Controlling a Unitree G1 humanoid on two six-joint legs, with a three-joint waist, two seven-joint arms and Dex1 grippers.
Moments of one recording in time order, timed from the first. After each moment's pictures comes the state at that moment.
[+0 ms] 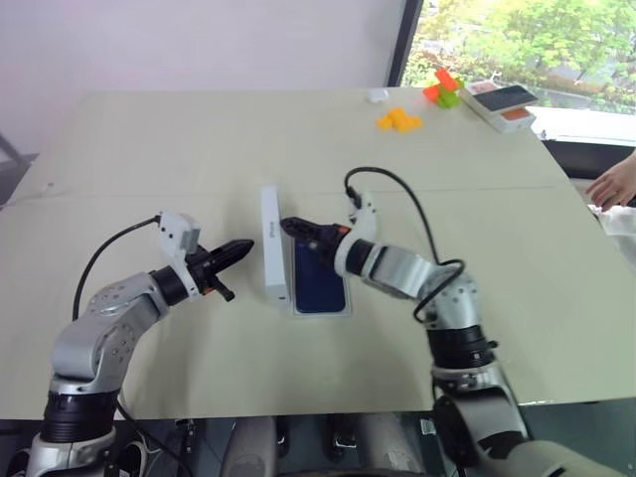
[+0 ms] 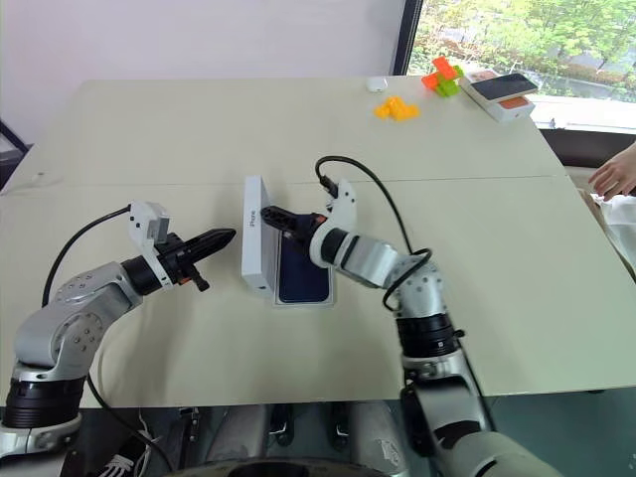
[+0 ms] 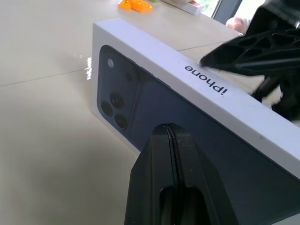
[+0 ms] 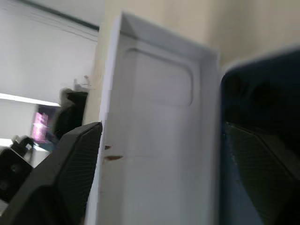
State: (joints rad) left arm -0.18 0.56 0.17 -0.27 -0.65 0.61 -0.67; right arm -0.58 -0.16 0.03 -0.03 1.41 0.92 -0.35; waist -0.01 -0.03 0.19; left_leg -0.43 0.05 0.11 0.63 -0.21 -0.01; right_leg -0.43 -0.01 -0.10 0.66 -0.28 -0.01
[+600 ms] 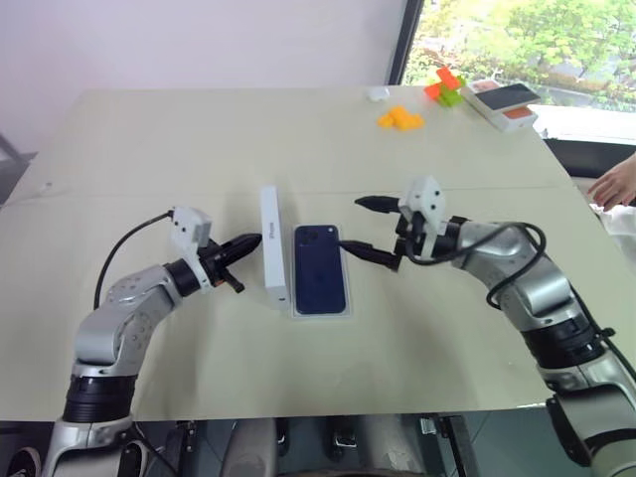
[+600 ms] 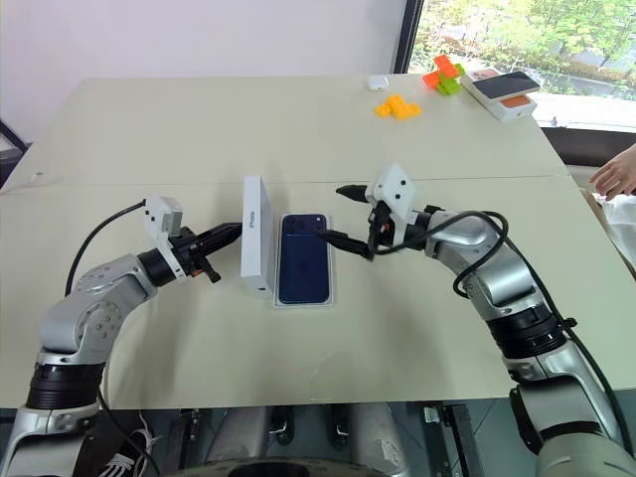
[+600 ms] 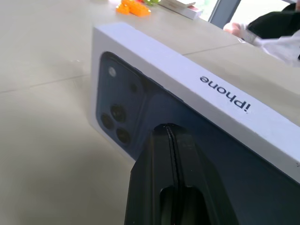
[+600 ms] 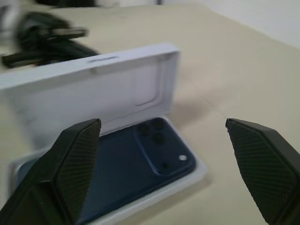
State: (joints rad) left arm -0.25 0.51 0.12 -0.16 -0.60 0.56 -0.71; right arm -0.54 -0.69 0.24 -0.08 0.52 0.28 0.85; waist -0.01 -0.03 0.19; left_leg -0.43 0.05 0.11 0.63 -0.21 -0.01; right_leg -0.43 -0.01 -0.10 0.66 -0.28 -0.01
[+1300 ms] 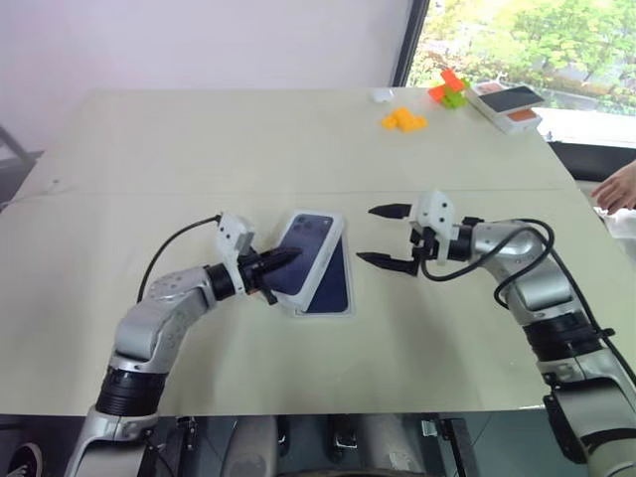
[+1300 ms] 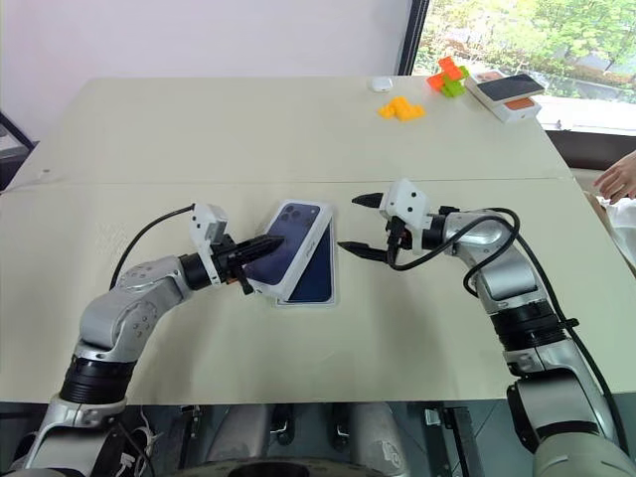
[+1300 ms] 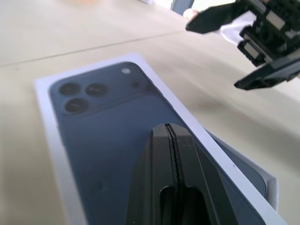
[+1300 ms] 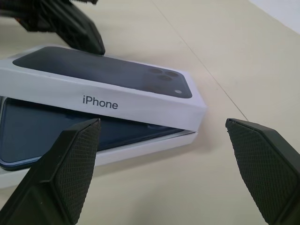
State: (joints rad) left arm -0.29 0.43 0.01 -0.20 -0.57 0.60 -0.72; right arm -0.56 -0.66 0.17 0.13 0.30 0.12 1.03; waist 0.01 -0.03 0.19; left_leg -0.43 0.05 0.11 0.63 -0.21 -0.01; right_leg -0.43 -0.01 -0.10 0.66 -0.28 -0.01
